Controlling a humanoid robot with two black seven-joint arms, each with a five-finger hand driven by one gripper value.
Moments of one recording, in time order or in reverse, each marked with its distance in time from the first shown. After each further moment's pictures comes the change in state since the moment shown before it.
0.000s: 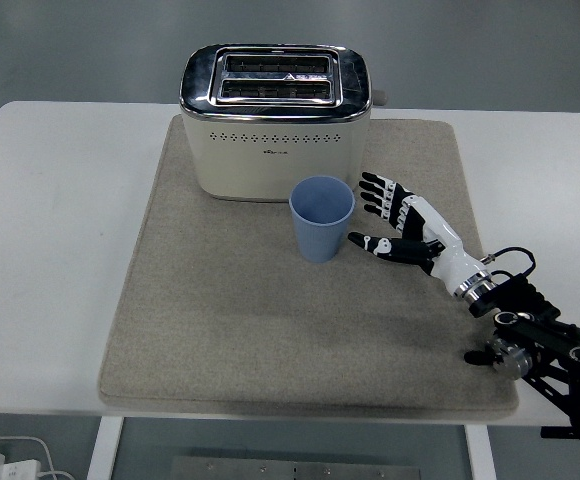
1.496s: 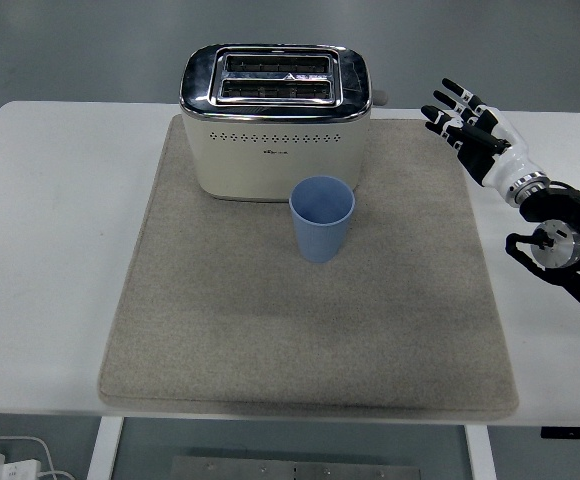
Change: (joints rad) left arm 0.001 0.000 0.002 -0.011 0.000 0.001 0.000; right arm 0.247 -0.021 0.083 -0.181 0.514 0.133 -0.285
